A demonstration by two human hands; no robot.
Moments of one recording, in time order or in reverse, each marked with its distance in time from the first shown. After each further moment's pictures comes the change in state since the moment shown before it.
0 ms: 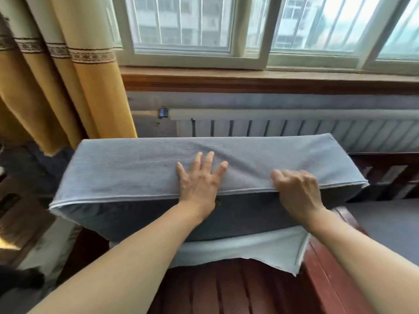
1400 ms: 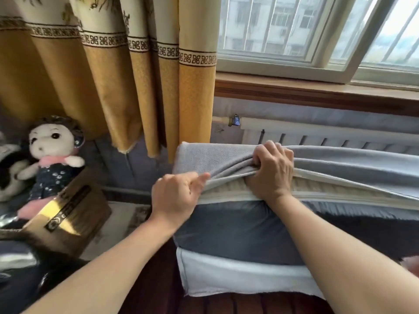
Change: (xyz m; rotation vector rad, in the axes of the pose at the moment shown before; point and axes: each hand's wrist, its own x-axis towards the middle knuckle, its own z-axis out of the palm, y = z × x) left_hand -0.047 -0.253 0.024 -0.495 0.648 -0.150; right_hand 0.153 -0.236 0.061 0.399 0.182 0.161
